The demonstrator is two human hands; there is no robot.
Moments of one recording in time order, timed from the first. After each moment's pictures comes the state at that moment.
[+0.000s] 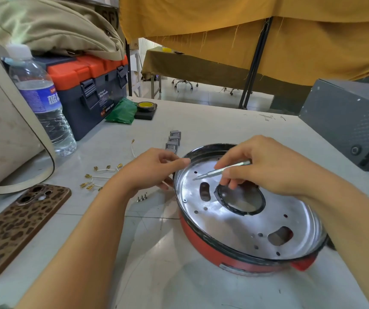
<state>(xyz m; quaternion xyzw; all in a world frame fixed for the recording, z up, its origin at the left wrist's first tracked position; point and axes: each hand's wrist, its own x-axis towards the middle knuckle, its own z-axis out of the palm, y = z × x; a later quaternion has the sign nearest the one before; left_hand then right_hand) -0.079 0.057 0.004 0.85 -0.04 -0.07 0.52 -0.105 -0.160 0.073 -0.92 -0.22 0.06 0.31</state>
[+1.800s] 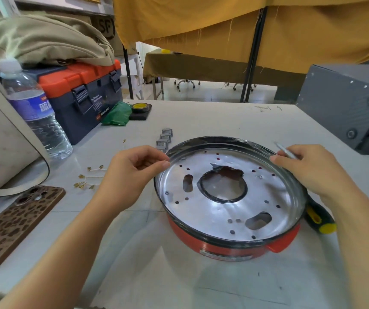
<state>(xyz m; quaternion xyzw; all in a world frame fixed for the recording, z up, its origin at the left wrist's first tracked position) -0.125 0.038 0.004 0.83 -0.07 0.16 0.53 -0.092 -0.263 0.019 -0.91 0.05 -0.11 0.40</state>
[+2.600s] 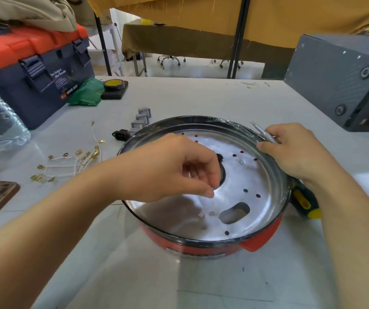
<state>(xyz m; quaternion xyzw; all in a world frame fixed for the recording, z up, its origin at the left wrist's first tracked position) -0.118 -0.029 0.041 0.87 -0.36 -0.10 0.33 -0.078 -0.264 0.009 -0.94 -0.01 -0.10 0.32</state>
